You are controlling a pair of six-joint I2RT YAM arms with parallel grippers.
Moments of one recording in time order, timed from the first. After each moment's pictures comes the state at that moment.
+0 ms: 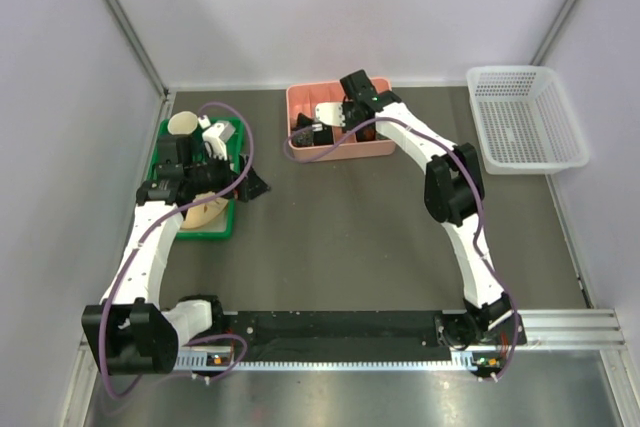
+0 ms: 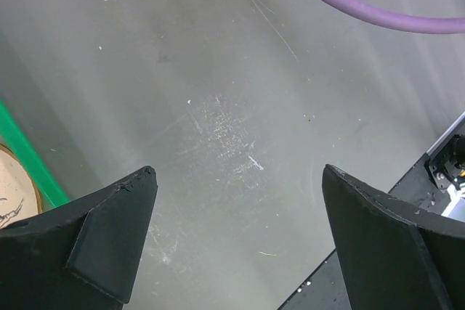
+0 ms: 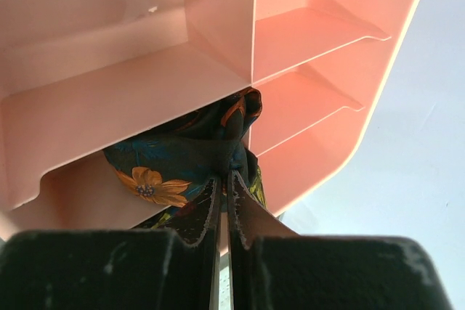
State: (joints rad) left arm 0.03 1.12 0.95 -0.55 0.74 0.00; right arm 0.53 2.34 2.14 -0.69 0.16 -1.23
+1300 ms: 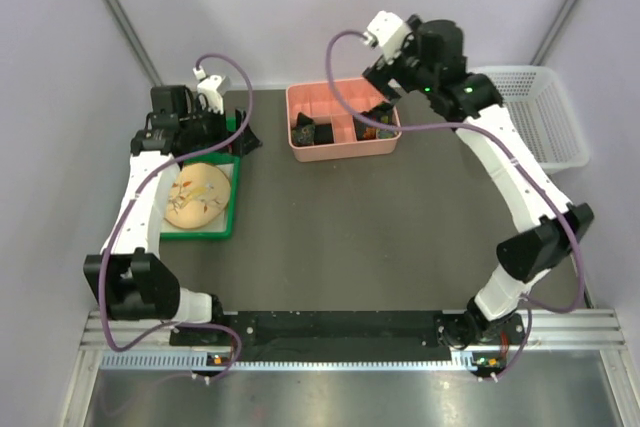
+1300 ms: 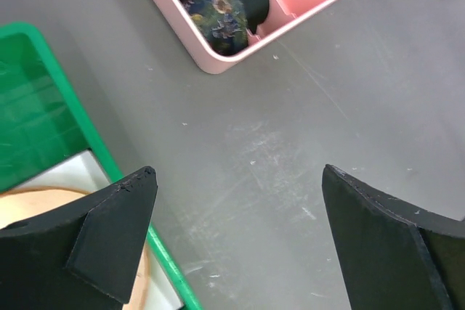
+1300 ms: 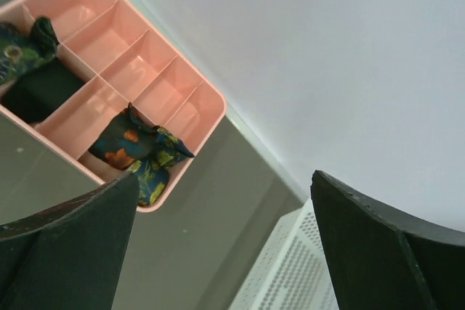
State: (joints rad) left arm 0.03 1.38 1.33 -0.61 0.63 0.08; right arm 0.48 1.70 1.93 -0.58 0.05 -0.67
